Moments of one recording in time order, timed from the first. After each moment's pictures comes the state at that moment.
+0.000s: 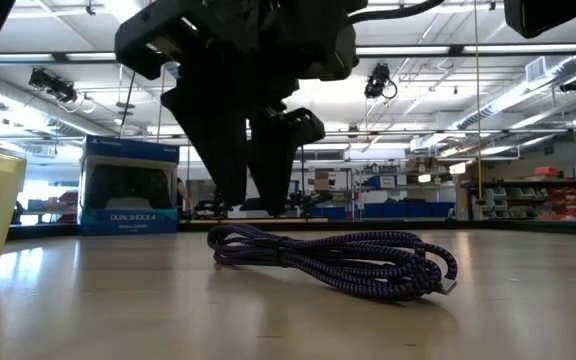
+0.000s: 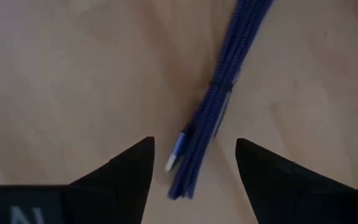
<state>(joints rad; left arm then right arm) -0.26 2.11 1.64 -0.85 0.15 0.20 0.54 1.18 0.82 -0.62 -0.25 1.24</state>
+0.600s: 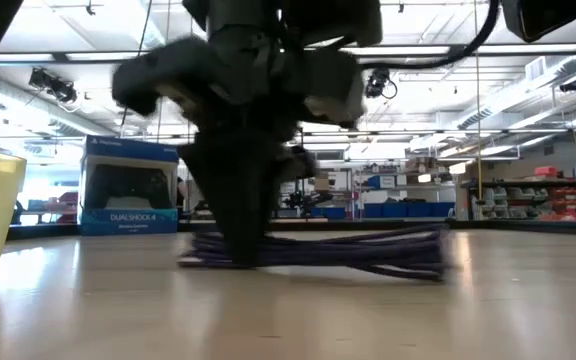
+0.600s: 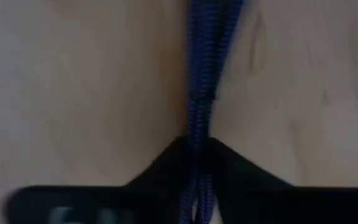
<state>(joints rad) -0.29 2.21 1.66 -0.86 0.15 0.08 0.54 1.18 0.82 -0.61 -0.25 1.32</state>
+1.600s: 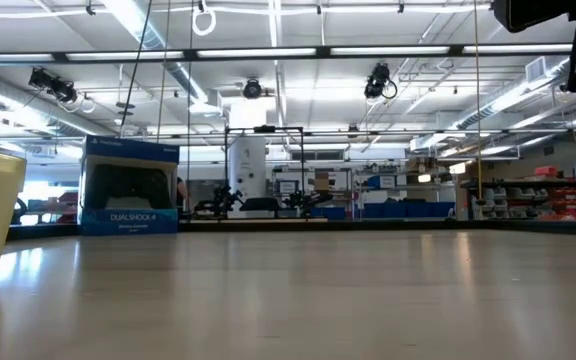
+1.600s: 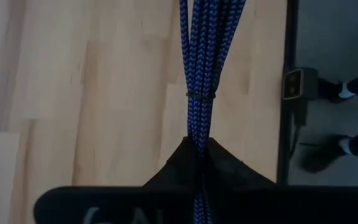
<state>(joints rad) -0.58 1.82 1.92 -1.26 -0.24 -0.63 0.53 1.18 0.82 -0.60 -0.20 1.15</state>
